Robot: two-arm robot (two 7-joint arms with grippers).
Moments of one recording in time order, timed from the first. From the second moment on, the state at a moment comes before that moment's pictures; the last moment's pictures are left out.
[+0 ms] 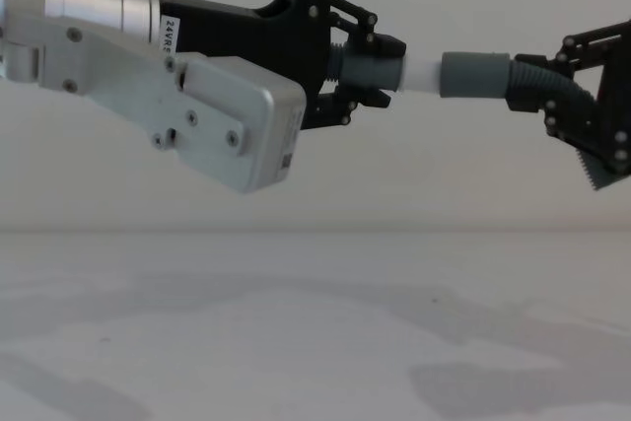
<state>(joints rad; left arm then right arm) -0.78 0.63 0.84 -1.56 0.87 -0.57 -0.14 0.38 0.63 -0.38 -1.52 -0.15 -0.63 0.49</state>
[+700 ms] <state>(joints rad) -0.78 0.63 0.84 -1.56 0.87 -0.57 -0.14 0.38 0.63 -0.39 -1.53 -0.15 -0.62 0.49</state>
